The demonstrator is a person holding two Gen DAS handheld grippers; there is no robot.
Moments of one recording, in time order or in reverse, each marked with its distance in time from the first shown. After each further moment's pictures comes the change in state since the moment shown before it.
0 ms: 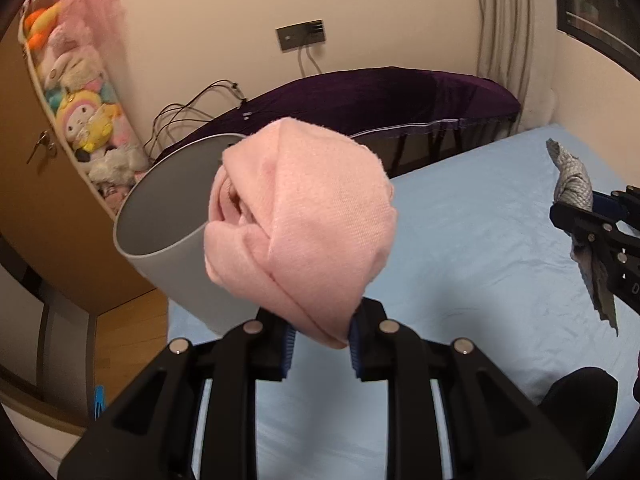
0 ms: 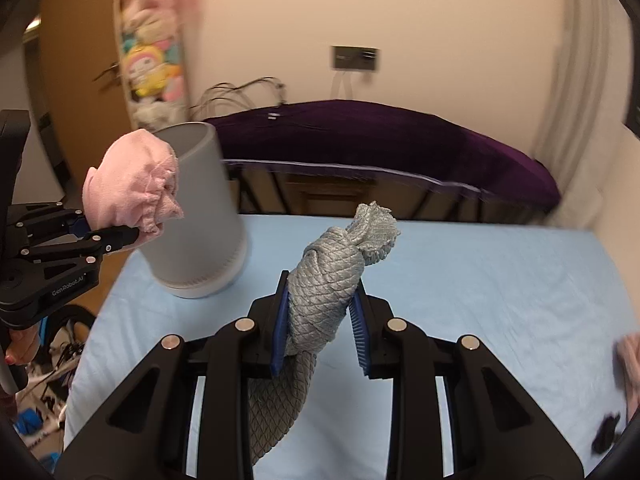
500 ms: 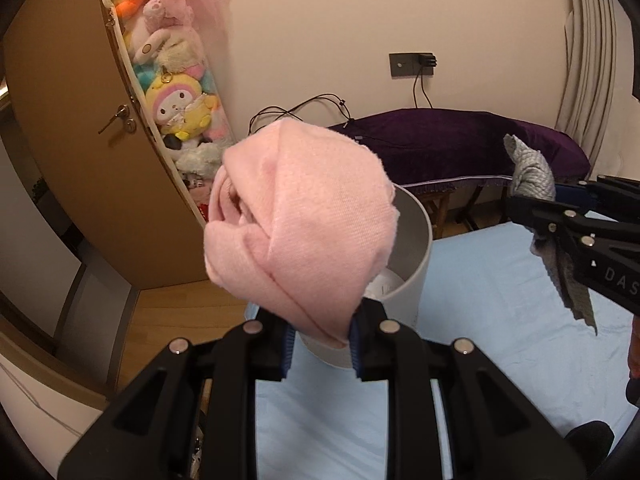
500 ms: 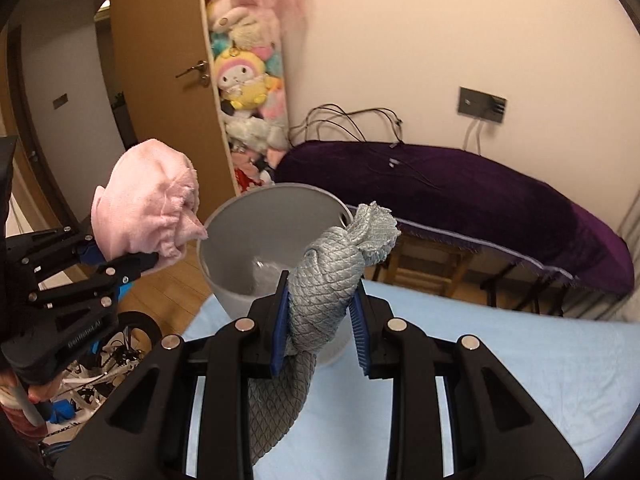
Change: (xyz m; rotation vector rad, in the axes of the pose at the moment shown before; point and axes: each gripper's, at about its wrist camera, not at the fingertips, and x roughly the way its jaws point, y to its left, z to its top) left arm -0.036 0.130 0.050 -0.176 -0.032 0.186; right arm 0.047 0.115 0.154 -0.137 -0.007 0.254
